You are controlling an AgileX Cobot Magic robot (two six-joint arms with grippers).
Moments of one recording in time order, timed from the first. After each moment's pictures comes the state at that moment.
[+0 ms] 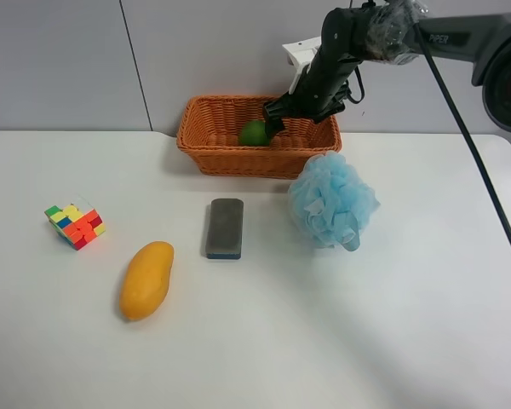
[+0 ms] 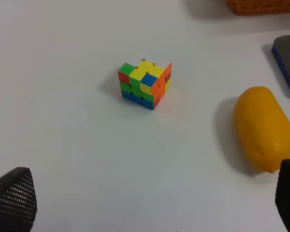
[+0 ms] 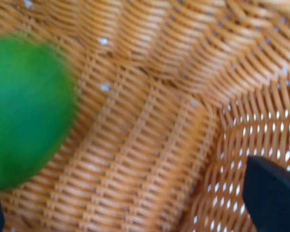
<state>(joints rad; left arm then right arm) 0.02 -0.01 -0.52 -0.08 1.07 0.13 0.32 2.32 -1.98 0.06 0.73 -0.10</state>
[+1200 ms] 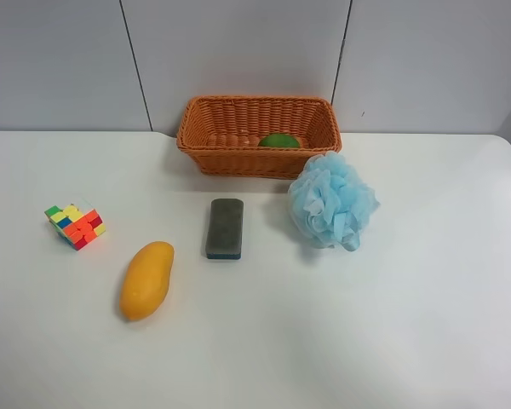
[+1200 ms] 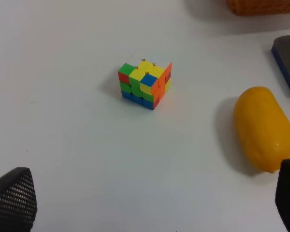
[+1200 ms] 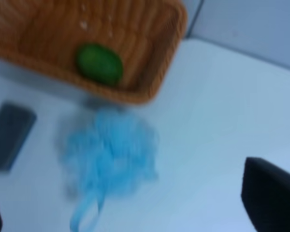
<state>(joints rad) 0.02 -0.01 -0.52 -0.08 1.07 0.13 0.32 1.32 -1.60 0.04 1.22 -0.04</state>
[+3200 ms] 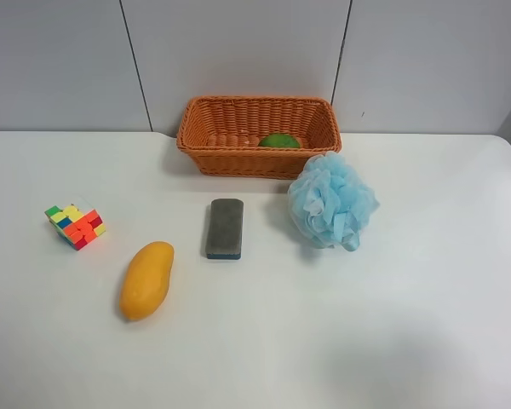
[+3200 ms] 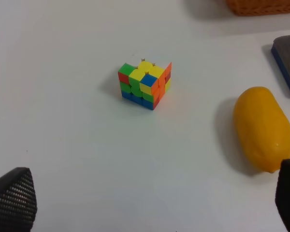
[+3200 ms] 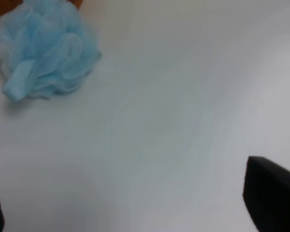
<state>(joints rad) 0.02 -0.01 -0.52 -0.08 1.07 0.13 0.11 0.00 -0.48 0.01 1.07 0.00</state>
